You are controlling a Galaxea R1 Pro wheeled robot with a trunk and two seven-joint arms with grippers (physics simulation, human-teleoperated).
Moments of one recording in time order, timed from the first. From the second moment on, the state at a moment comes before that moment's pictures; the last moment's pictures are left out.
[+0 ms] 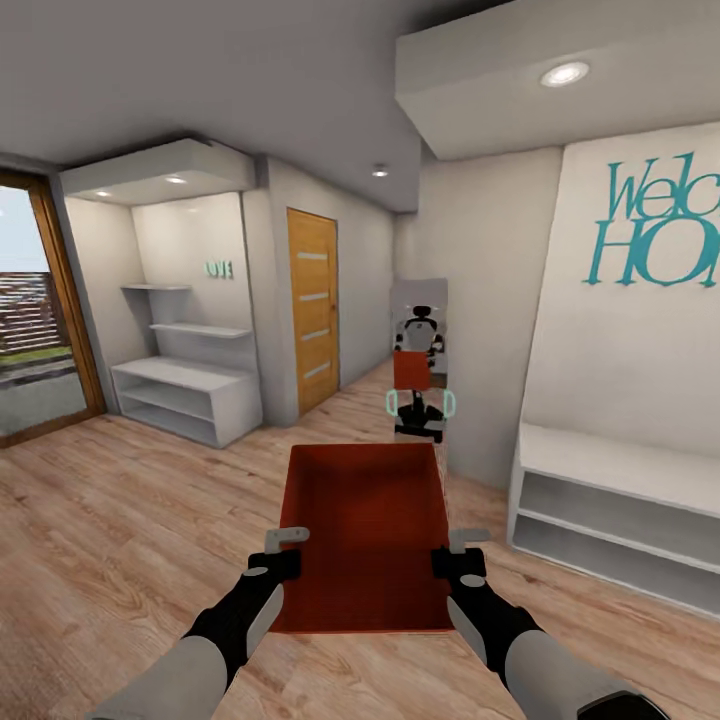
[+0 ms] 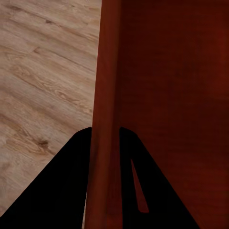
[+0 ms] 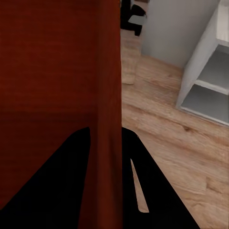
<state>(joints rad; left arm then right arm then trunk) -0.65 -0.14 -0.07 -0.41 0.10 0.12 0.21 -0.69 0.08 0.23 -0.28 -0.11 -0.06 -0.26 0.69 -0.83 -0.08</state>
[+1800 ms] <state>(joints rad) -0.65 -0.14 -0.06 -0.41 0.10 0.12 0.21 -0.69 0.08 0.24 -0.29 -0.11 -0.05 -0.27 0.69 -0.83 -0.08</state>
